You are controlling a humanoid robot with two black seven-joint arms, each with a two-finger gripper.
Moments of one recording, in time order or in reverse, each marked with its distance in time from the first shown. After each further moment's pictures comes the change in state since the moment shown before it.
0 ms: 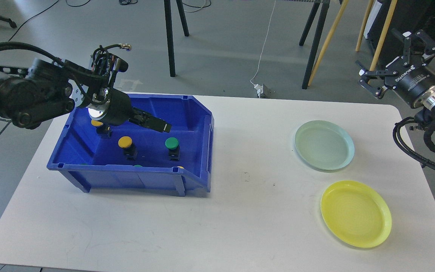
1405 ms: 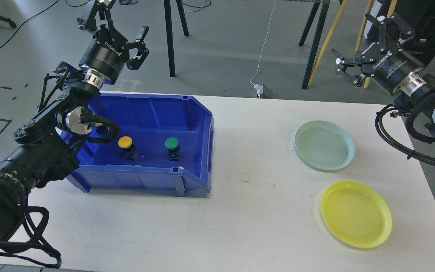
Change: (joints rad) left arm 0.651 -0.188 -1.499 0.225 -0.816 -0.071 0.000; right arm 0.092 0.041 -0.066 0.047 -0.002 0.000 -0.003
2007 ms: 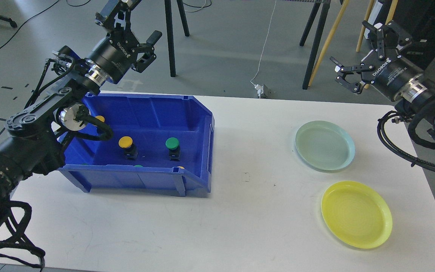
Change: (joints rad) left arm -0.069 0.071 0.180 0.012 0.207 0.000 0.000; right arm -0.032 -0.016 -0.002 0.033 0.001 0.000 -0.009
